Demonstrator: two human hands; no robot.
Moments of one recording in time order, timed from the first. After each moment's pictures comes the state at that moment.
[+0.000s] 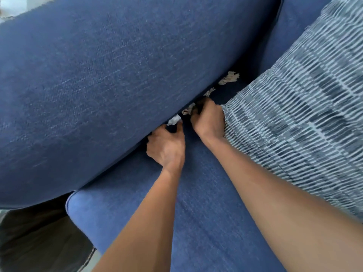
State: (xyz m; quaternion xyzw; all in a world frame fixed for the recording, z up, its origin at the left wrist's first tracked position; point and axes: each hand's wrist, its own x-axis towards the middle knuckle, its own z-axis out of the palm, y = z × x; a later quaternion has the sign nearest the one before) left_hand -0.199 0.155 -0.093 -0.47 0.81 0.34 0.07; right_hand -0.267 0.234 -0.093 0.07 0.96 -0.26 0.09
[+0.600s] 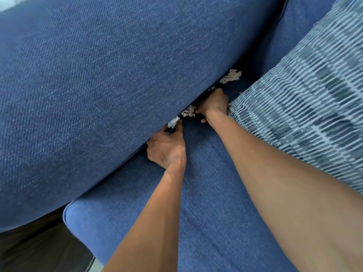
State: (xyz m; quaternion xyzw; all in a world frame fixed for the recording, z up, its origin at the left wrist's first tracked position) left_hand -0.214 0.156 -0.110 -0.54 0.76 0.36 0.07; right_hand -0.332 0.231 -0.114 0.26 0.89 -0.33 0.20
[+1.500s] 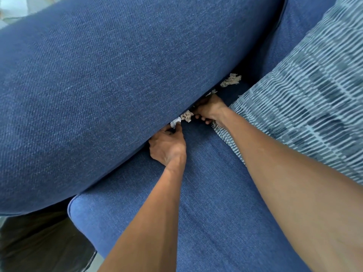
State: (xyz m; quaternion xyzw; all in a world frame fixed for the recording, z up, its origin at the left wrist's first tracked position) left_hand -0.211 0.152 -0.102 -0.54 0.74 0.40 0.05; right_hand -0.323 0.239 -0.088 0.10 0.87 -0.32 0.36
